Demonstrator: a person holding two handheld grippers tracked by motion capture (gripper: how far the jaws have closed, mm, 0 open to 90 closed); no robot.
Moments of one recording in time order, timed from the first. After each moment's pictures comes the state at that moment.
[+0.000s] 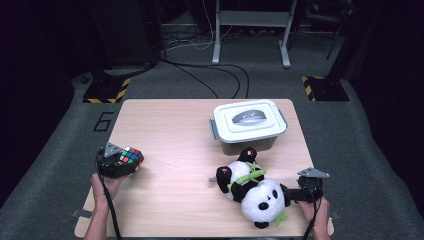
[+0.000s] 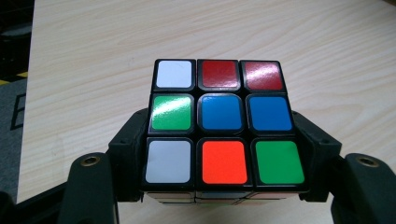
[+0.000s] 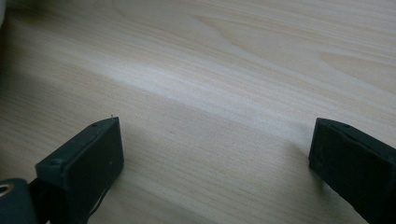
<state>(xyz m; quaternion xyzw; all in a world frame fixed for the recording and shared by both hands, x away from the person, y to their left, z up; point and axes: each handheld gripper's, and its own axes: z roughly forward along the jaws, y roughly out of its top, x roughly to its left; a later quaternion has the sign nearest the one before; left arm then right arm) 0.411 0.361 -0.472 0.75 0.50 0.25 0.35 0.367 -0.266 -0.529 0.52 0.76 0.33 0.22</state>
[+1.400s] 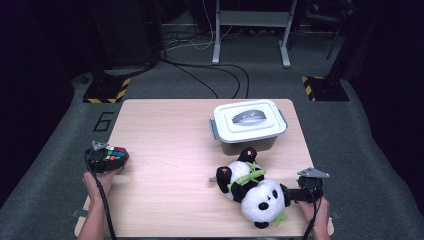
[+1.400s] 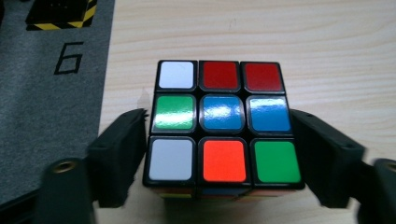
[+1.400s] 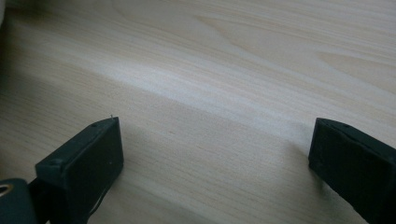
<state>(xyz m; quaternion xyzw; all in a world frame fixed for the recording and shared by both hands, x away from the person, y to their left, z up) 0.434 0.410 -0.499 0.68 0.61 0.27 0.31 0.367 -0.266 -0.529 0.52 0.76 0.32 0.22</state>
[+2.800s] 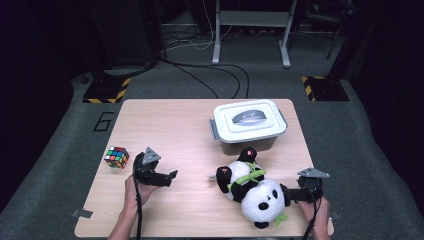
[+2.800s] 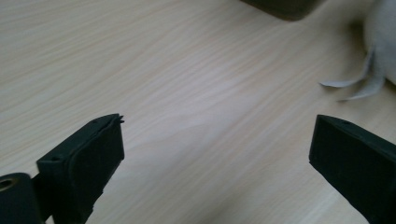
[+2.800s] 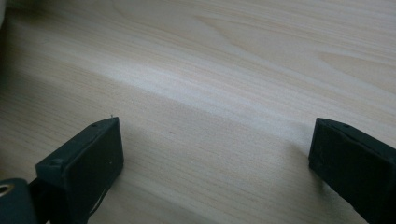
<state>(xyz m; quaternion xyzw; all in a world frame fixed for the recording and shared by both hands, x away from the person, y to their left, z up) 0.395 0.248 -0.473 0.82 0.39 0.19 0.38 0.367 -0.266 -0.529 0.52 0.76 0.33 0.22</state>
